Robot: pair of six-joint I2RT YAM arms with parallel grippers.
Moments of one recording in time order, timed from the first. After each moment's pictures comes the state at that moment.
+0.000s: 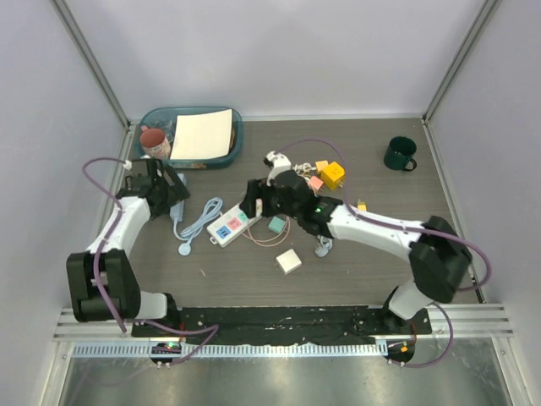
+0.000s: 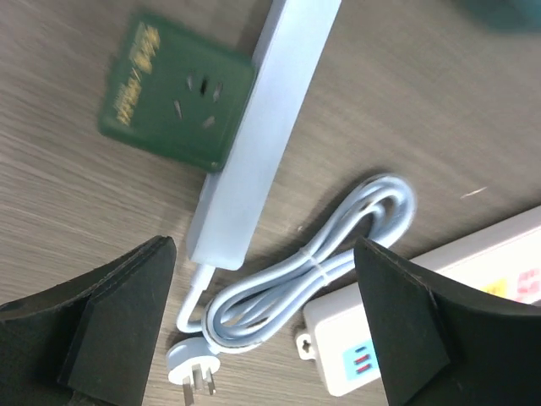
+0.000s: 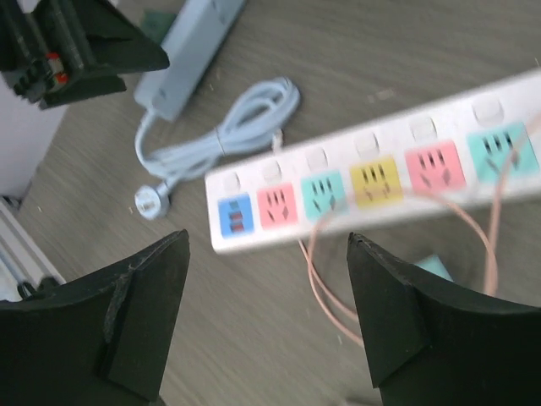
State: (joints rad) left arm 0.07 1.40 0.88 -0.42 0.01 -0.50; right arm 0.89 1.50 1.00 0.04 0.08 0.53
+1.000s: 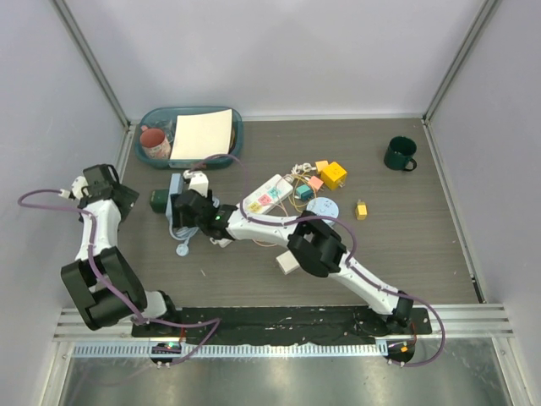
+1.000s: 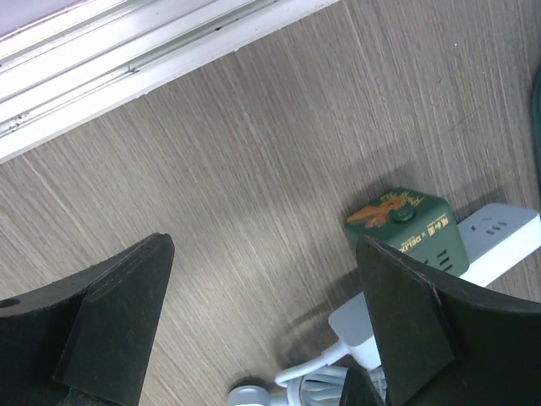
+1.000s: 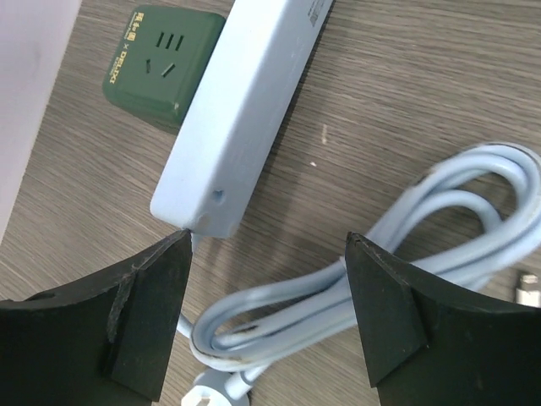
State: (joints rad) left arm 0.42 1.37 0.97 -0.56 -0.25 -0.70; right arm 1.14 2.50 2.11 -0.18 0.39 0.70
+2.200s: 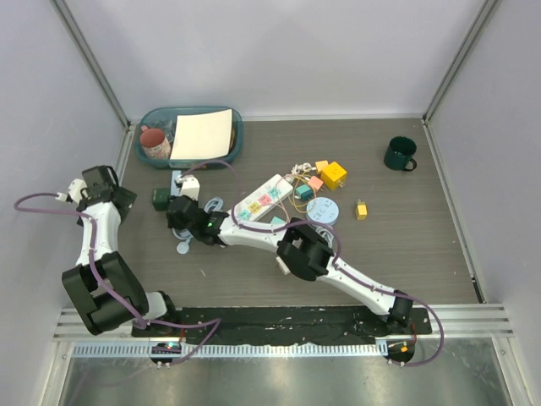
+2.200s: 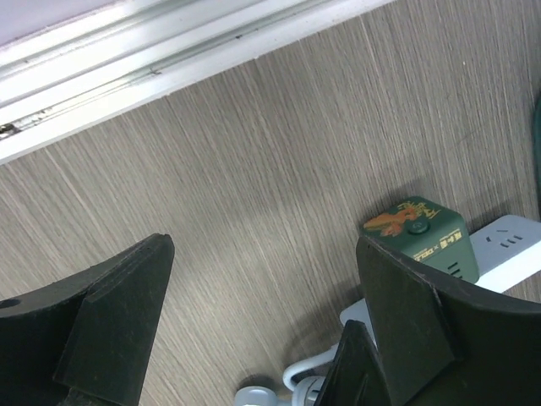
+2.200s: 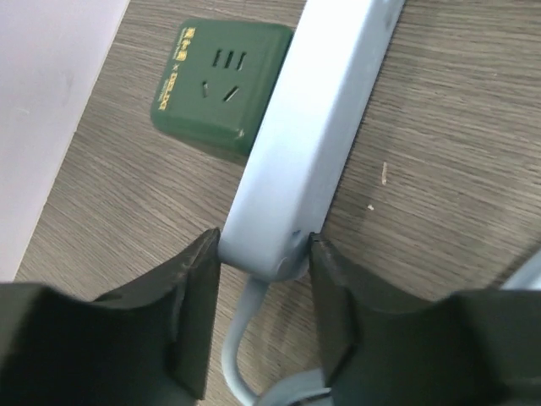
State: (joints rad) left arm 0.43 1.33 0.95 -0.58 -0.31 -0.73; right arm 1.16 2.68 2.30 -0.08 0.42 0.70
